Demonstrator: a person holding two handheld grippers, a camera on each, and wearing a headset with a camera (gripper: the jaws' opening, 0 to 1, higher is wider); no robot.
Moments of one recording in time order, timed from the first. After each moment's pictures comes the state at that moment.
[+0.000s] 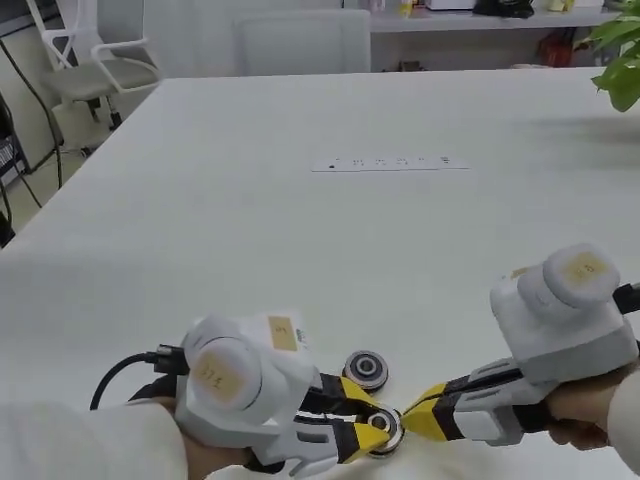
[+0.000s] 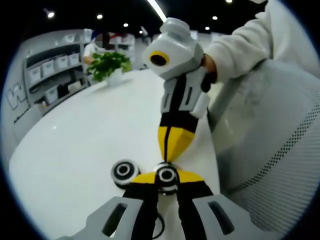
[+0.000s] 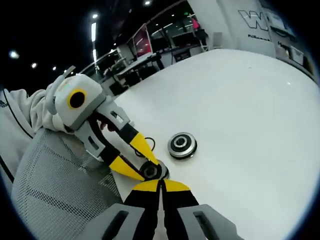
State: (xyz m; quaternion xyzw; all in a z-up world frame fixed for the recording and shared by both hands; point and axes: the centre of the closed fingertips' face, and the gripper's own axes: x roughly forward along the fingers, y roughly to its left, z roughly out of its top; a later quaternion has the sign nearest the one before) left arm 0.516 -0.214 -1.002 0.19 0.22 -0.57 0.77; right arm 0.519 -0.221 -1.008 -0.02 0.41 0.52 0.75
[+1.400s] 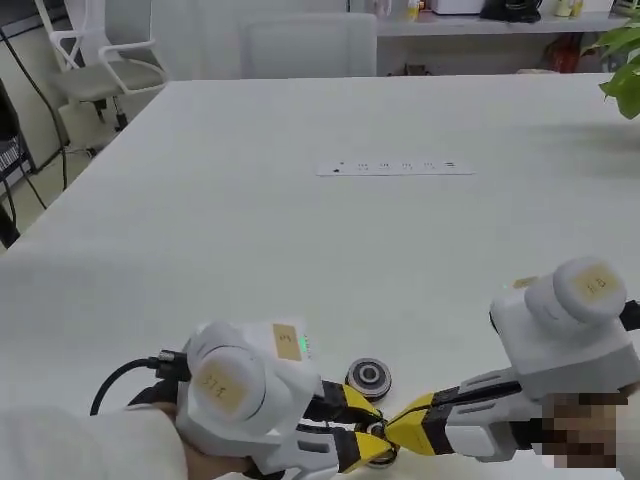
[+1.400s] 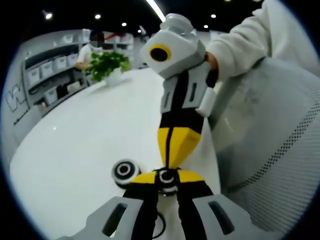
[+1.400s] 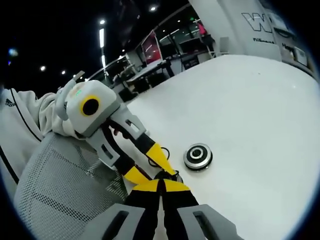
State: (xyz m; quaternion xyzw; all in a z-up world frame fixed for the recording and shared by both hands) left arm 0.517 -0.213 -1.002 0.20 0.22 -0.57 0.77; right arm 0.510 -0.203 -0.996 -0.01 0.39 0.56 0.74
